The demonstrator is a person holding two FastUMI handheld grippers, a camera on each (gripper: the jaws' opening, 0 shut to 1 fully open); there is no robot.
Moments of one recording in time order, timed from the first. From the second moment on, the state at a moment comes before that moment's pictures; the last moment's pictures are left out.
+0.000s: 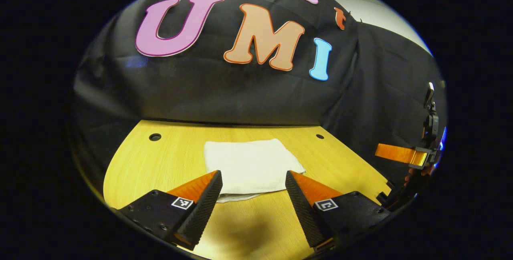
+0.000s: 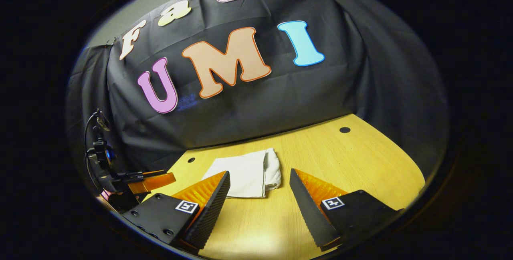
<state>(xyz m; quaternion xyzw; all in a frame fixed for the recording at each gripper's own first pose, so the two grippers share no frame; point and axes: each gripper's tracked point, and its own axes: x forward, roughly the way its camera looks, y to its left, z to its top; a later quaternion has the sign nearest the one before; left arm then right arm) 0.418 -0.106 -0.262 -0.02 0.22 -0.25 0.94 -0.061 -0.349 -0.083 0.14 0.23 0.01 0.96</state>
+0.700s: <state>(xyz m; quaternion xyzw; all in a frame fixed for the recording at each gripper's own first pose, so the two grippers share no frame) 0.418 -0.104 -0.268 -0.03 0.23 -0.27 0.93 -0.075 -0.349 -0.073 0.15 0.22 -0.03 0.96</state>
